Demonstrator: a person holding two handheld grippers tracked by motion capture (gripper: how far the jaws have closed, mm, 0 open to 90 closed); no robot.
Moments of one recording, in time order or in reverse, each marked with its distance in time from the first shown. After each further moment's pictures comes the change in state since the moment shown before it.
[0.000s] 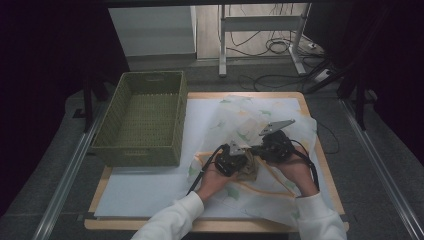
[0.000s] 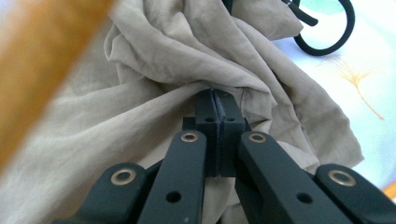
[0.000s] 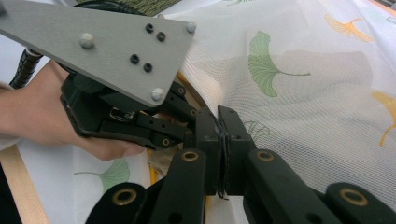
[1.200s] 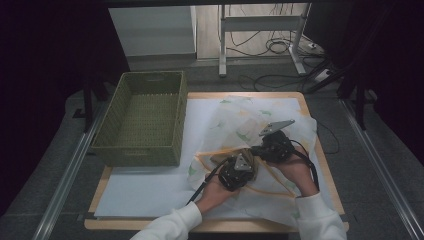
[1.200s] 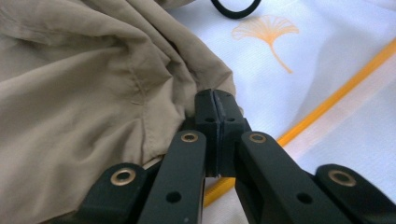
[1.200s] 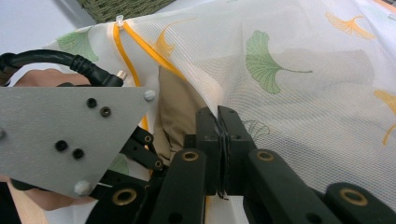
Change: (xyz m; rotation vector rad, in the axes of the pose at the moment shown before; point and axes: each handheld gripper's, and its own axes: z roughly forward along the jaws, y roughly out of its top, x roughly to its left) left arm -0.035 -0.011 -0.005 0.056 -0.097 0.080; right arm 0.000 -0.001 0.001 0.007 -0.002 0.002
